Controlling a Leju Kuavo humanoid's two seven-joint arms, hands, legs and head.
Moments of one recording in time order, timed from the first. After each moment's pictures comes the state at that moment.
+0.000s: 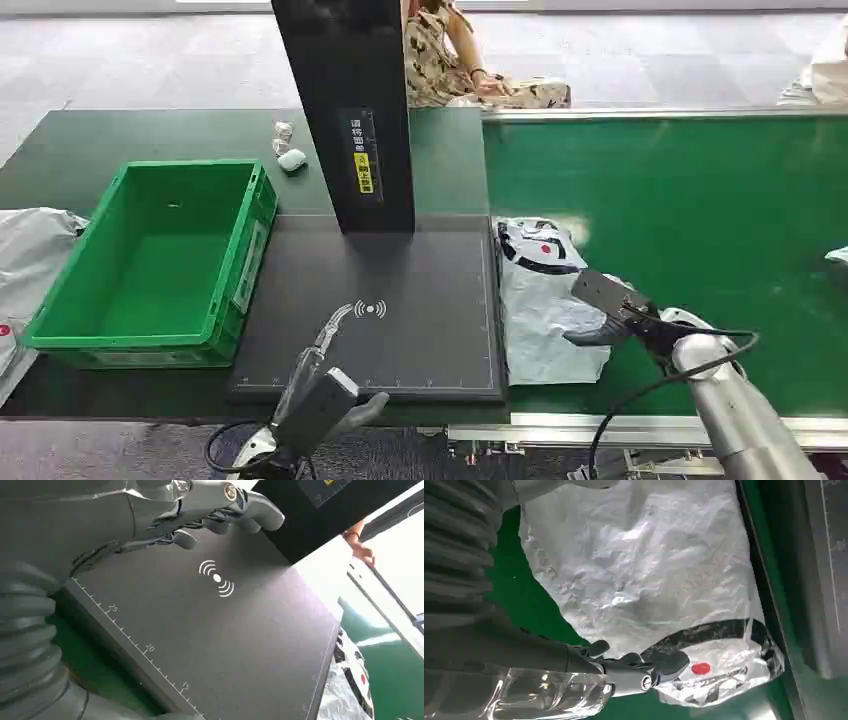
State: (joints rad) left arm 0.11 -0.08 -0.41 -1.59 -0.47 0.14 -0.16; right arm -0.43 -0.36 0.24 -1.07 0.31 0.39 -0.08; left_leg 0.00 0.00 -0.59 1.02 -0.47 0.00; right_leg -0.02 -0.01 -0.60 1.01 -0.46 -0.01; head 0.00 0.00
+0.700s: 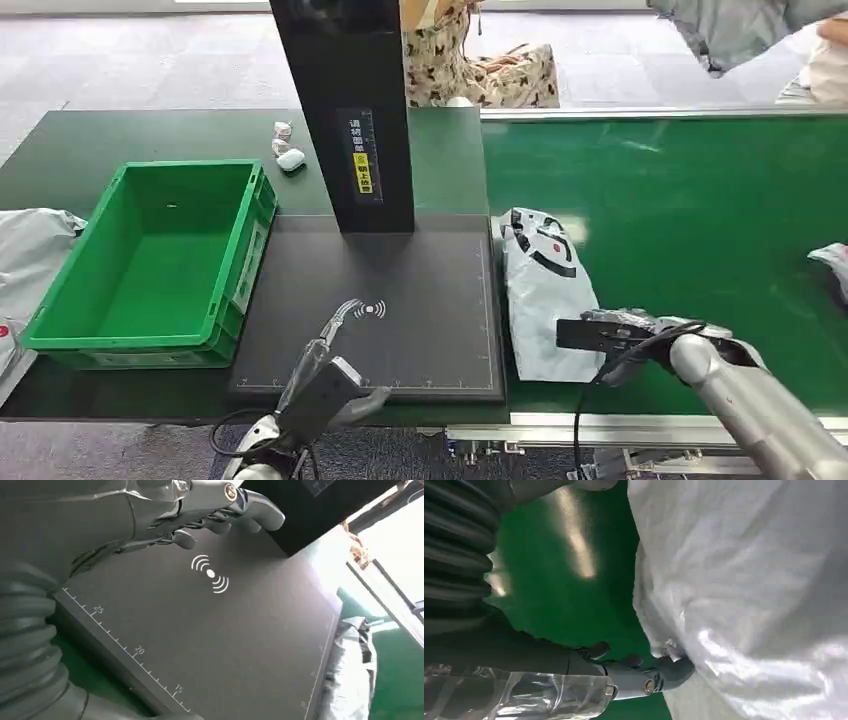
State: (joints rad) left arm 0.05 -0.08 -0.41 -1.54 -0.43 0.10 -0.16; right arm -0.56 -0.52 0.63 -1.01 0.42 0.52 0.12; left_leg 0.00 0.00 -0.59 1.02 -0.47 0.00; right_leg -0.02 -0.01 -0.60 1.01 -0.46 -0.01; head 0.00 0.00
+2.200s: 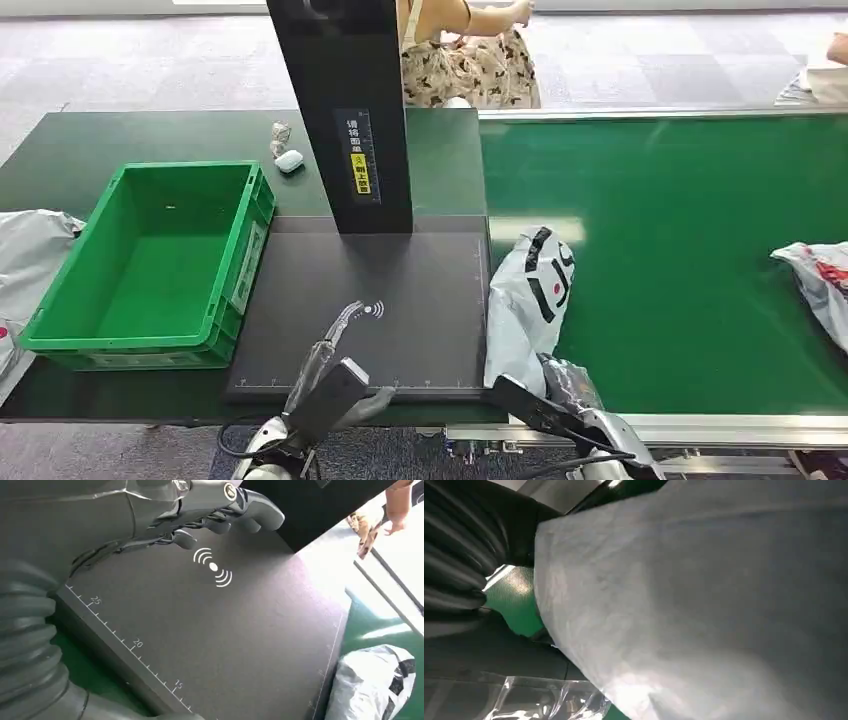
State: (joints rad) left arm 0.05 -0.09 -0.42 -1.49 -0.46 0.14 -0.17; right arm -0.12 -0.20 0.47 -1.11 0.64 -0.13 0.06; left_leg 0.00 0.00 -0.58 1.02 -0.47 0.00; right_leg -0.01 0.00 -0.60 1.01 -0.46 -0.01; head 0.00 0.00
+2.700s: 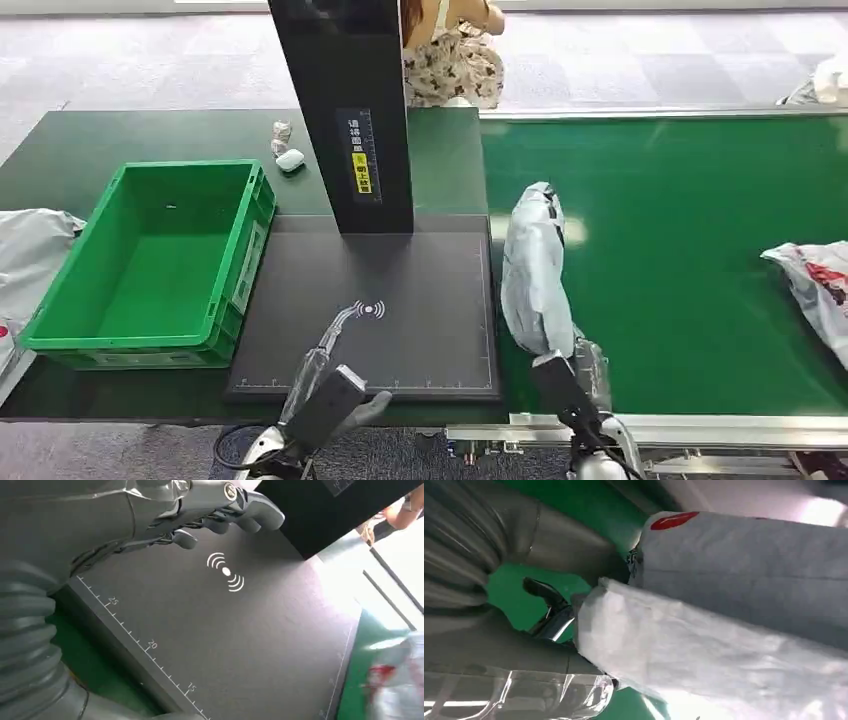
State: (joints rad) left arm 0.08 -0.09 -0.42 -1.51 -0.47 0.19 -0.17; right arm -0.02 -0.08 0.29 -1.27 0.32 -0.52 -0.29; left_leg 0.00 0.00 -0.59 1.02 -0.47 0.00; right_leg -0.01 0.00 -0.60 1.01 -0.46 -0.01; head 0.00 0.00
